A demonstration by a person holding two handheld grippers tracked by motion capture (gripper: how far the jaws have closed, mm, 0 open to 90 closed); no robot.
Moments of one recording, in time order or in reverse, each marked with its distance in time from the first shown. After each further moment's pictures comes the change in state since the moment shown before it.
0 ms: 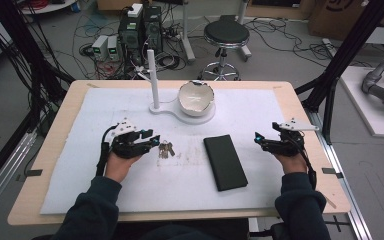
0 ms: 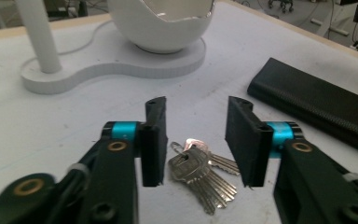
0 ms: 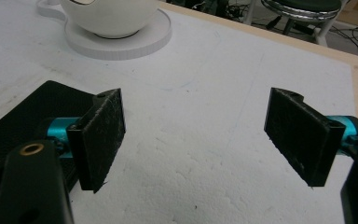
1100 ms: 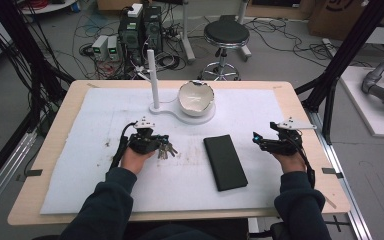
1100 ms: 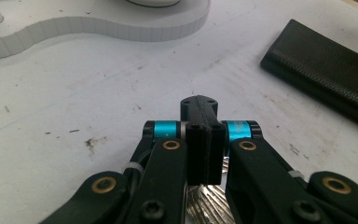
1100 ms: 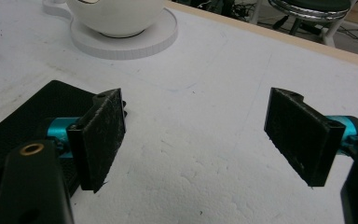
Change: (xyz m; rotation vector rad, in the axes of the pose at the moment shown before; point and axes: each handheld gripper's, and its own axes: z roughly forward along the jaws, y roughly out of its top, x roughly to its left) left arm 0.003 0.001 0.041 0.177 0.007 -0.042; right arm 0.000 0.001 0.005 0.006 0.021 -0.008
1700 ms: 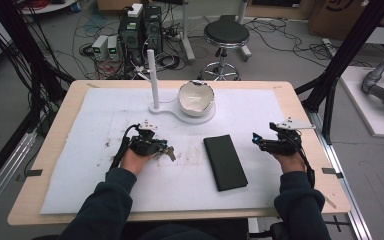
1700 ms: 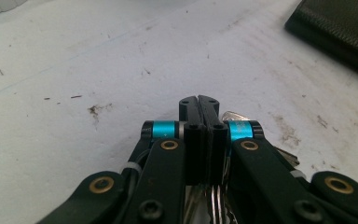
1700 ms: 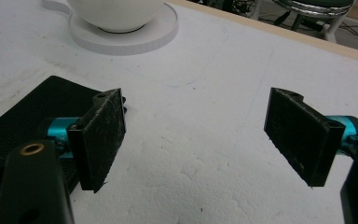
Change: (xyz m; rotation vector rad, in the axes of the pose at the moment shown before) left arm 0.001 -0.006 0.007 0.098 0.017 0.009; right arm 0.000 -0.001 0.001 0.011 -0.001 0.001
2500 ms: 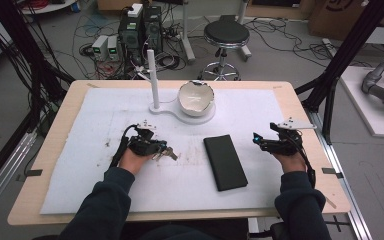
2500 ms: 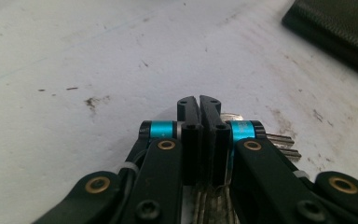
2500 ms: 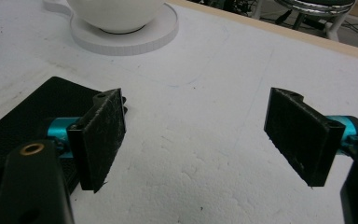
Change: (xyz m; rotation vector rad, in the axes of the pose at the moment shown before) left arm 0.004 -0.002 0.001 0.033 -0.027 0.000; right arm -0.002 -0.001 -0.001 0.002 0.007 0.013
